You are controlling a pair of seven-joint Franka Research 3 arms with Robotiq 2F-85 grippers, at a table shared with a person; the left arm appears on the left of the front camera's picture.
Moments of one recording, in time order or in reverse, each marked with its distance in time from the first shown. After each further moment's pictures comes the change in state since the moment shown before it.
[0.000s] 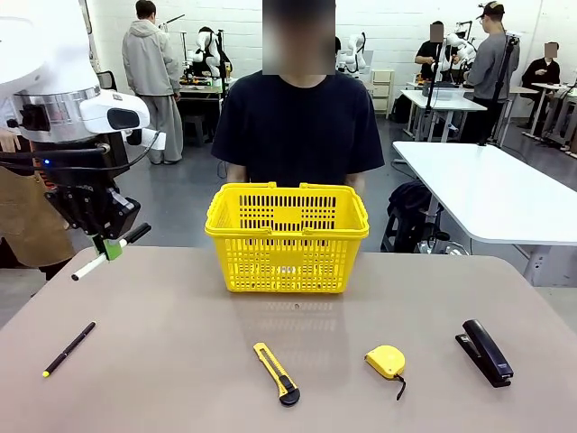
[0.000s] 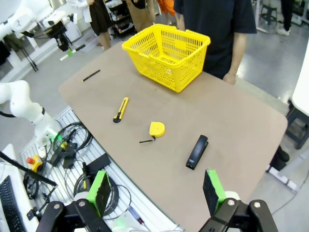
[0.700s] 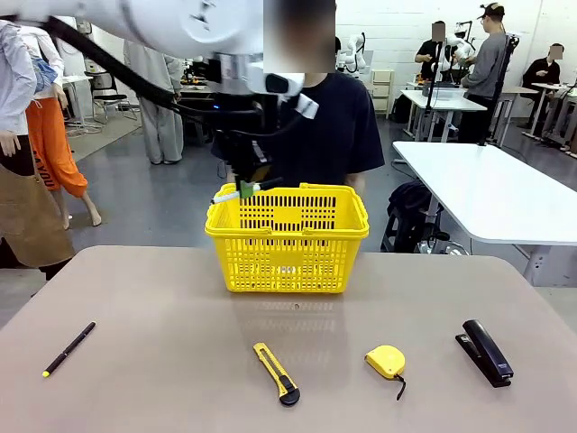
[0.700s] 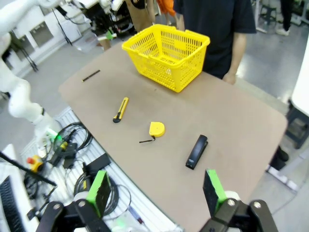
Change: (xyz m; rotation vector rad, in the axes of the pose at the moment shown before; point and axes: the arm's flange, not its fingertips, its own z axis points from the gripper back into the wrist) left arm 0.189 -0.128 0.013 0.114 -0.049 -0.600; right arm 0.000 0.000 0.000 -0.001 0.000 -0.001
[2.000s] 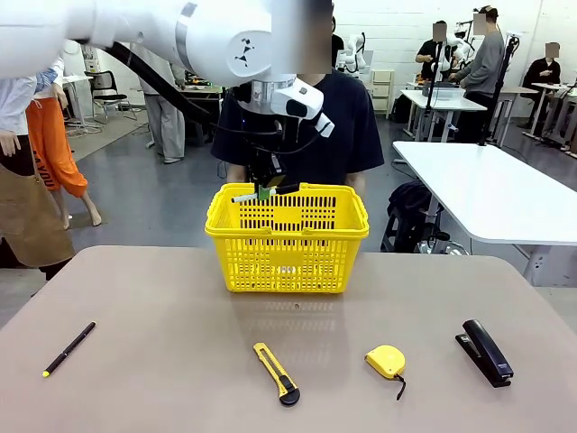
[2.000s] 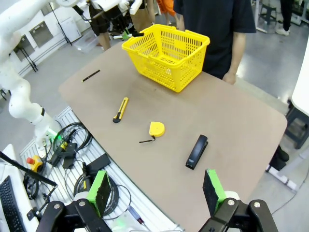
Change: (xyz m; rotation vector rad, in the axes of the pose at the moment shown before) left arm 0.042 0.030 -0.040 0.019 0.007 -0.105; right arm 0.000 0.000 0.000 0.000 0.000 0.000
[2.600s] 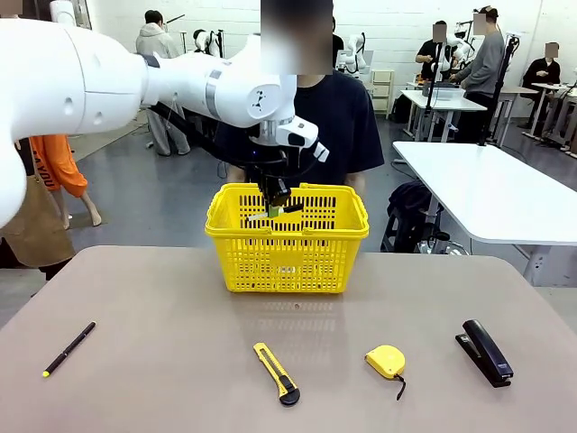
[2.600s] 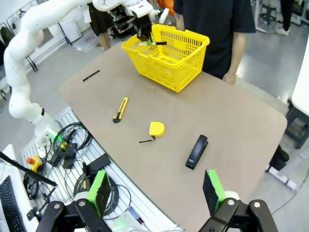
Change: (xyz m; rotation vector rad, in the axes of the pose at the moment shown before) left arm 0.046 0.065 -0.105 -0.106 -0.004 0.005; right arm 0.000 0.000 0.000 0.000 0.000 0.000
